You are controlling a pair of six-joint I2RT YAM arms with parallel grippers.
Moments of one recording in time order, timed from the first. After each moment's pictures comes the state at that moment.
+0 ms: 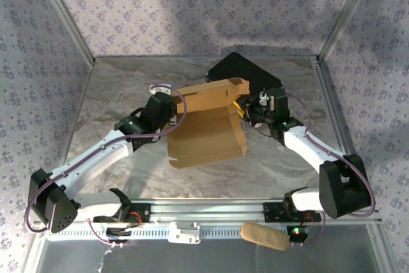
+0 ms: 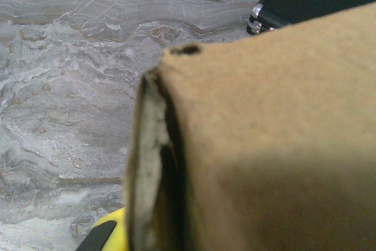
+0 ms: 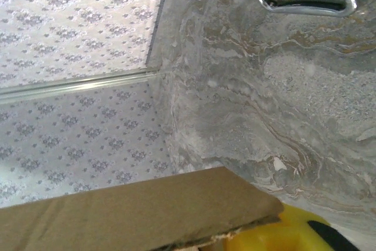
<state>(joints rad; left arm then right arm) -0.73 1.21 1.01 -0.49 -0.45 -0.41 0.30 1.33 0.74 0.15 -0.48 1.35</state>
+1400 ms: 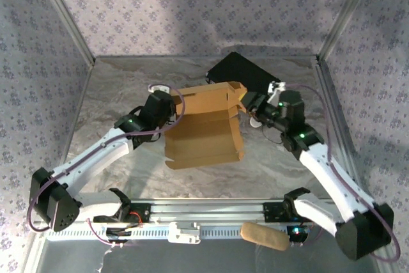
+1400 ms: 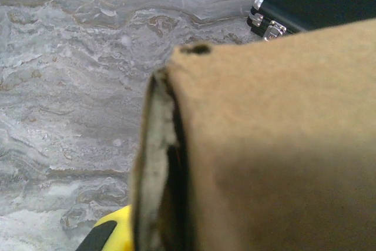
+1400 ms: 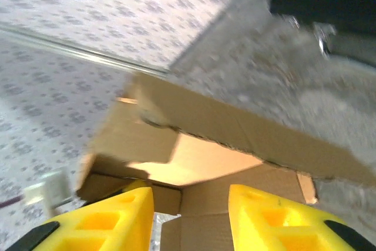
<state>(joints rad) -0.68 1.22 1.02 -0.51 -0.38 -0.44 0.35 0.96 0.81 -0.13 -0.35 1.00</state>
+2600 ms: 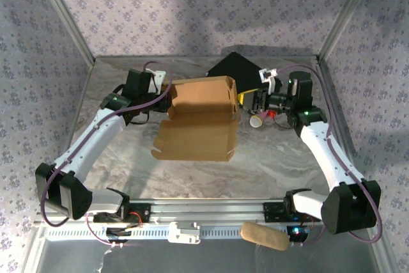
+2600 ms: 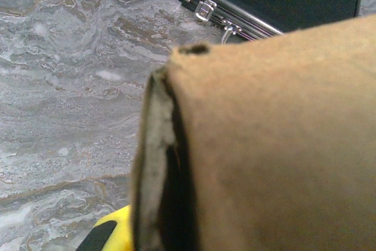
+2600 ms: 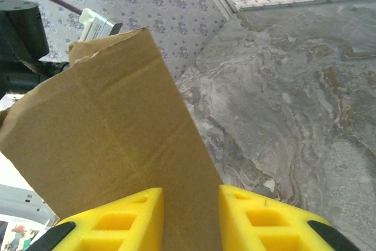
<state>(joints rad) -0.42 1.33 1.23 -0.67 0.17 -0.24 0.17 1.19 0.98 -0.18 -0.95 0.33</state>
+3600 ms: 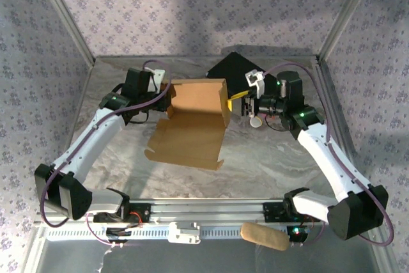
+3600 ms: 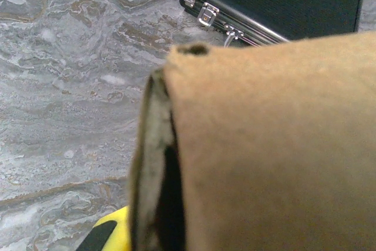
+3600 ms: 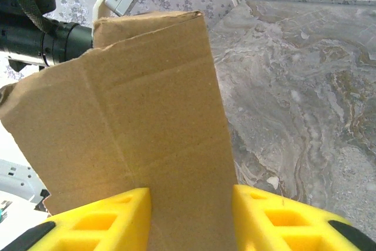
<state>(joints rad) -0.42 1.32 1.25 -0.68 0.16 -0.24 0.33 1.15 1.07 -0.35 -0.80 0.20</state>
